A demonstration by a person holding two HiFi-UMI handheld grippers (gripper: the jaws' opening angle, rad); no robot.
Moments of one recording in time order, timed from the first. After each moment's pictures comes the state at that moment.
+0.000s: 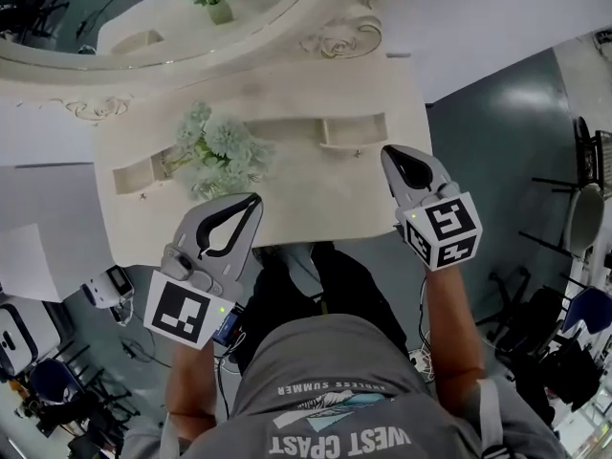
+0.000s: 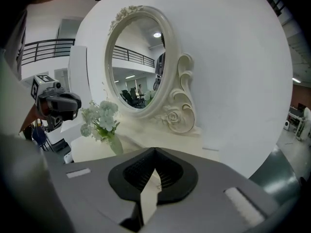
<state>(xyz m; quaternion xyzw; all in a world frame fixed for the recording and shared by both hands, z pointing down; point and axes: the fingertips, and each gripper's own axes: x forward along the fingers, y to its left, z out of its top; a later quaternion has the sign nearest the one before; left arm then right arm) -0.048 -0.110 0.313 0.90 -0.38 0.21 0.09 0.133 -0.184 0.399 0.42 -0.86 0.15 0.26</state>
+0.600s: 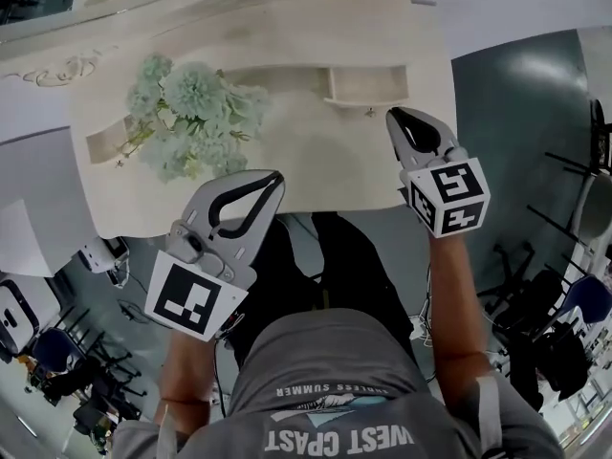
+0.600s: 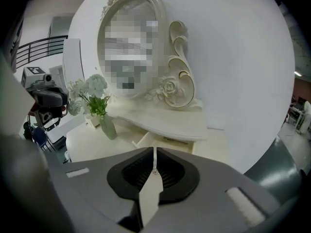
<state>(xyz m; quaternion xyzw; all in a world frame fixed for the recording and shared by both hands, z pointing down) -0.017 -0.100 0.389 0.91 -0.32 0.23 0.12 0.136 -0.190 0.500 0.41 -0.84 0.19 0.29</state>
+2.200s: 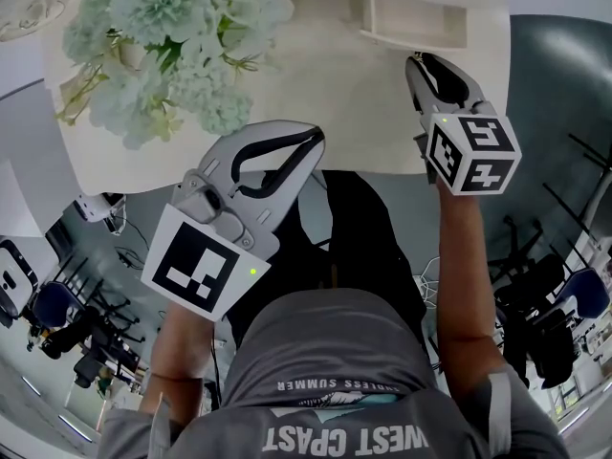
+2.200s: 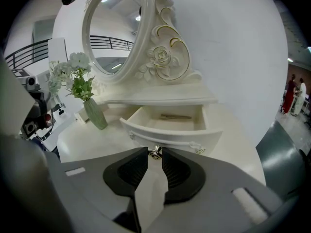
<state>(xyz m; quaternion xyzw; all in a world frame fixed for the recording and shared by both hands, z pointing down) 0.004 -0.085 0.449 0.92 -0.27 0.23 0.15 0.124 -0.184 0.579 0.43 -0.81 0.25 0.30</state>
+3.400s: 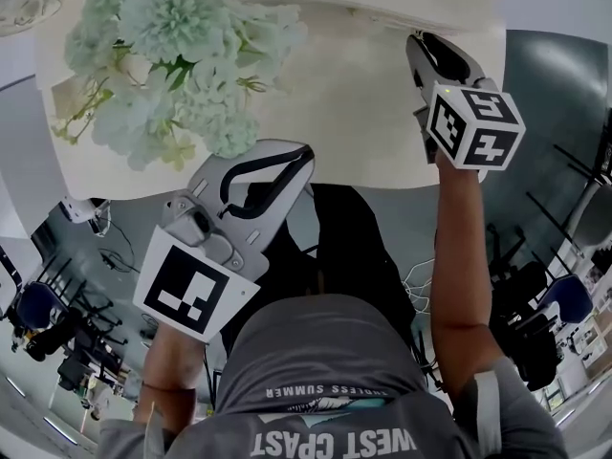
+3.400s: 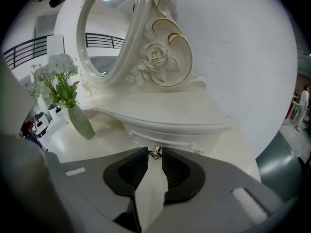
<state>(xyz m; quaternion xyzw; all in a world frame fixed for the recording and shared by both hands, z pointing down) -0.011 -0.090 0.444 0.92 -0.28 0.22 0.16 0.115 -0.246 0.578 0.44 -0.81 0.23 0.31</state>
